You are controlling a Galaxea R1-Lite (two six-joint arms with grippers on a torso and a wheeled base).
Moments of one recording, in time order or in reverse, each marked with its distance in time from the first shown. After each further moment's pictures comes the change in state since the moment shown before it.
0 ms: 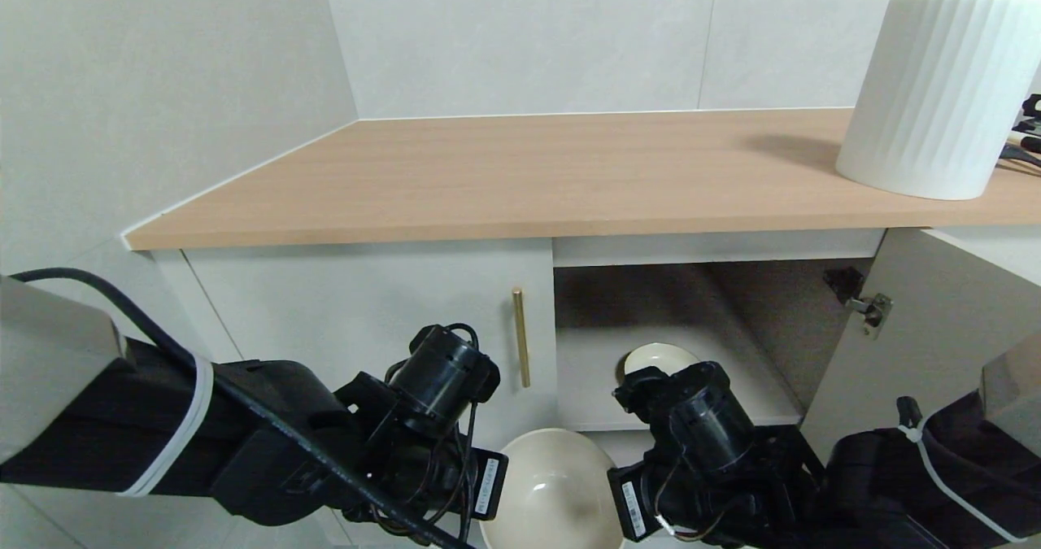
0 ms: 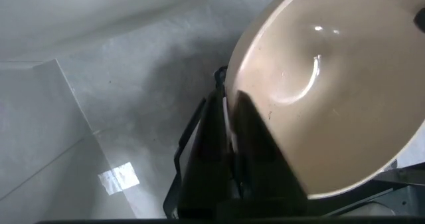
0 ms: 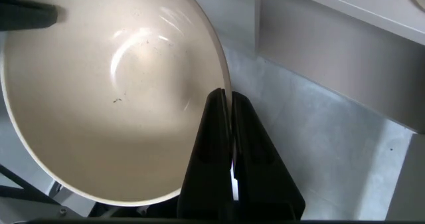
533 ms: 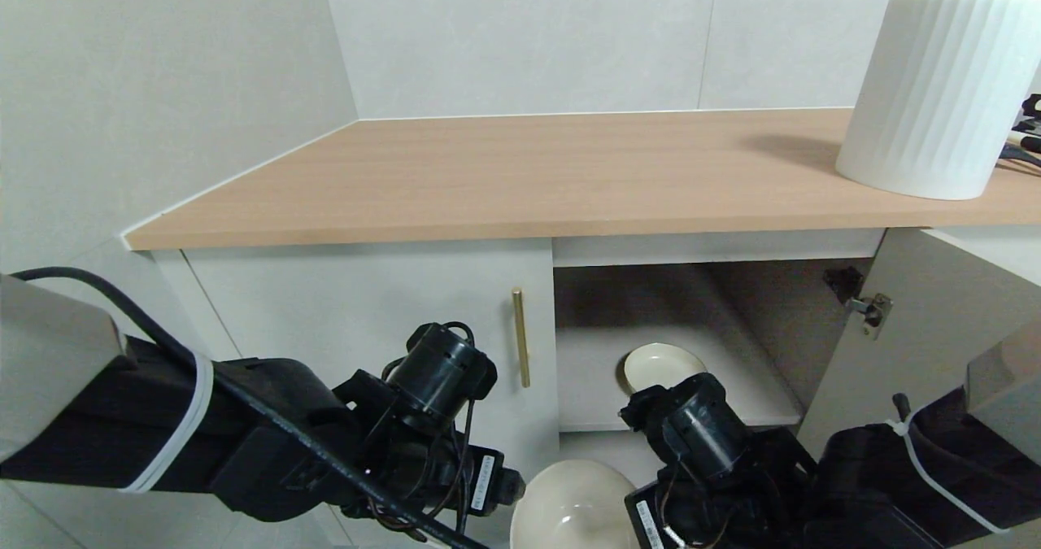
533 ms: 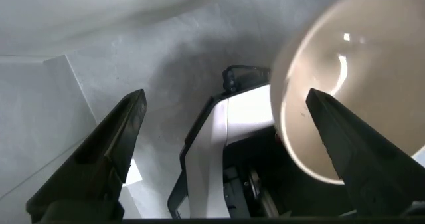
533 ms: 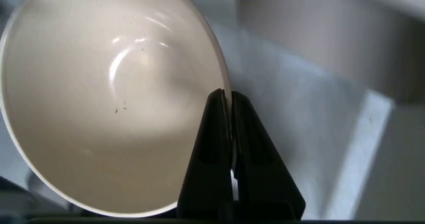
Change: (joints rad) left arm 0.000 0.001 -0.003 -0.003 -0.001 -0.005; right arm -0.006 0.021 -0.019 0.147 0.000 -0.014
